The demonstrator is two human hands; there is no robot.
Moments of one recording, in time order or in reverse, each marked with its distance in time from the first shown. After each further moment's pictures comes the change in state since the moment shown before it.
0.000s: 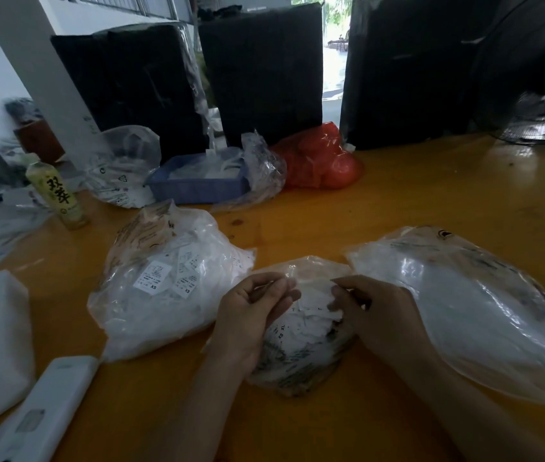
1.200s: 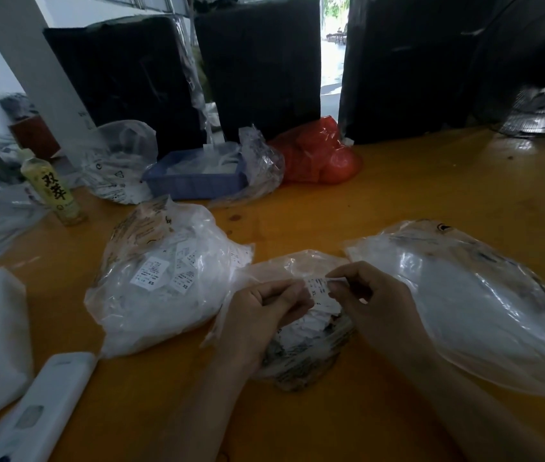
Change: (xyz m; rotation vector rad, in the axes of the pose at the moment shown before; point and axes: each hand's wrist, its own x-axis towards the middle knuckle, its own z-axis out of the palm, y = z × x) left_hand -0.011 -0.006 0.008 0.219 -0.107 0.004; right_hand -0.002 -0.003 0.002 0.178 0.026 -0.004
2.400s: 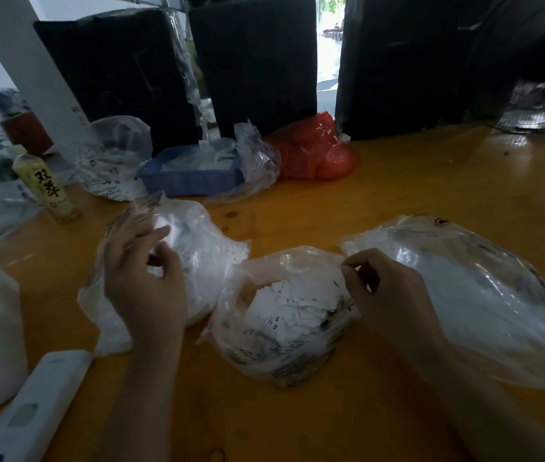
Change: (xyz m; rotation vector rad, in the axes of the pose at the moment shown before) left_hand 0.007 0.054 -0.078 1.005 0.901 0.905; right_hand 0.004 0.004 -0.013 -0.221 0.064 -0.057
